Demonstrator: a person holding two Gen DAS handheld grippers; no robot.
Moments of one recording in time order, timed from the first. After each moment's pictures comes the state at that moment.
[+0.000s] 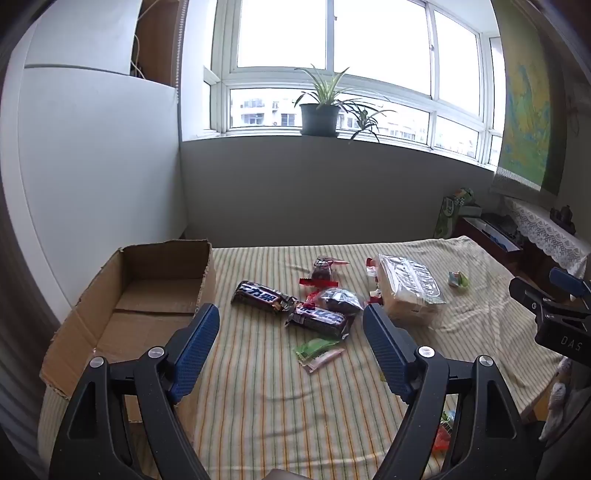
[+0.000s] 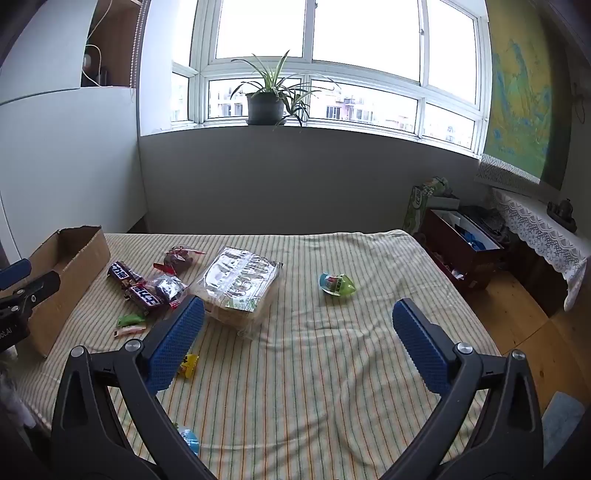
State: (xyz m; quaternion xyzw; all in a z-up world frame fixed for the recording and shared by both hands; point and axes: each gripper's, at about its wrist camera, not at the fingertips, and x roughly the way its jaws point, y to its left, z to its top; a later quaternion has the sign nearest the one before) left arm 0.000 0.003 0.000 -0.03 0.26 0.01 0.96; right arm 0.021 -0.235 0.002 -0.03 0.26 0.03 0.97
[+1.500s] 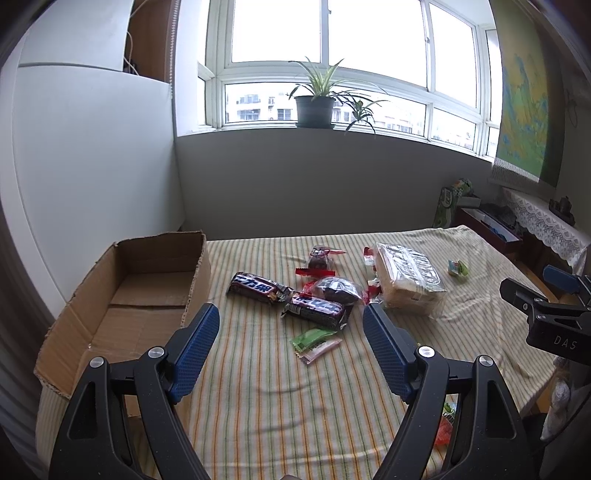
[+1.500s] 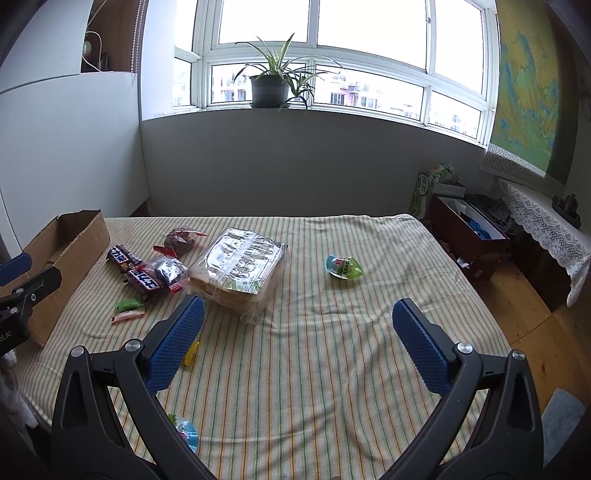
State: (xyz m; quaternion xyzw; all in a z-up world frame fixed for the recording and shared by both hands) left arm 0.001 -0.007 -0.012 -0.01 0.27 0.01 0.96; right arm 0.026 -0.231 -0.013 -0.04 0.28 0.03 0.96
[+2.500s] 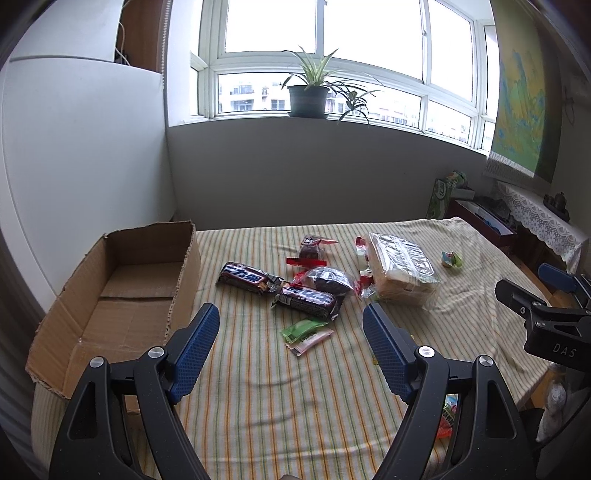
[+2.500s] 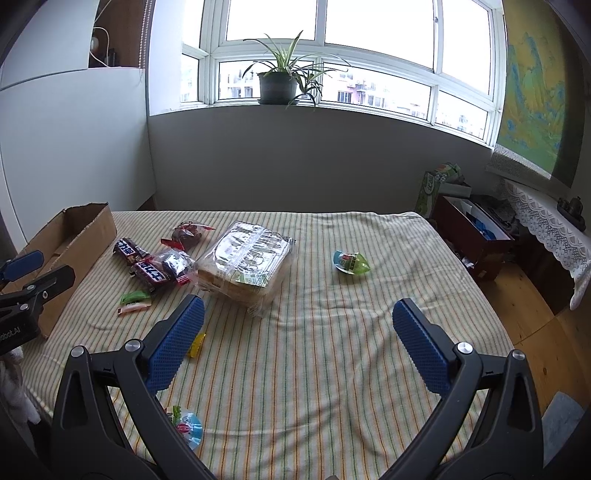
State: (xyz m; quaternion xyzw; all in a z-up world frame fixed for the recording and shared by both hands) left arm 0.004 -0.011 -0.016 -0.02 0.29 -0.01 0.96; right arm 0.021 -0.228 -0.018 -0.05 0.28 0.04 0.96
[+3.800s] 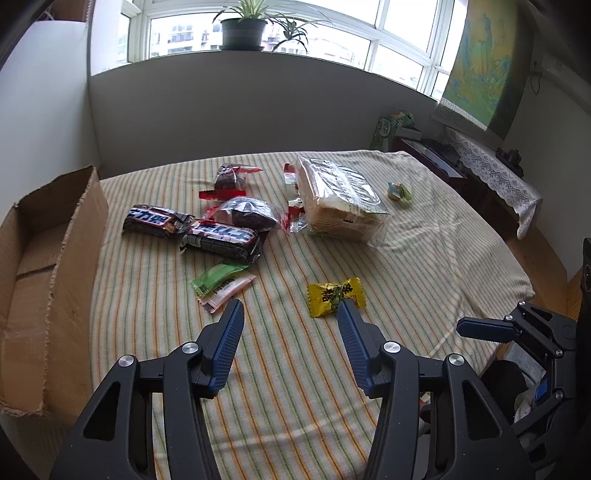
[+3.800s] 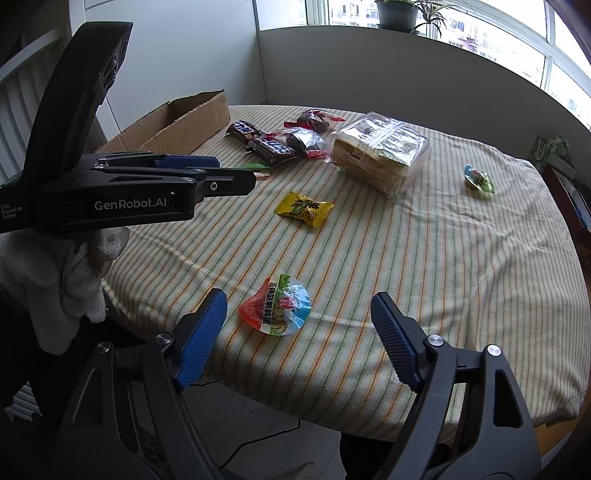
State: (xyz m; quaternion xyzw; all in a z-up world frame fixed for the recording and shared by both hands) left arm 0.034 -0.041 -0.055 -0.02 0.41 -0.15 0.90; right arm -0.020 -0.188 -0.078 -0.08 0.42 0.26 0.87
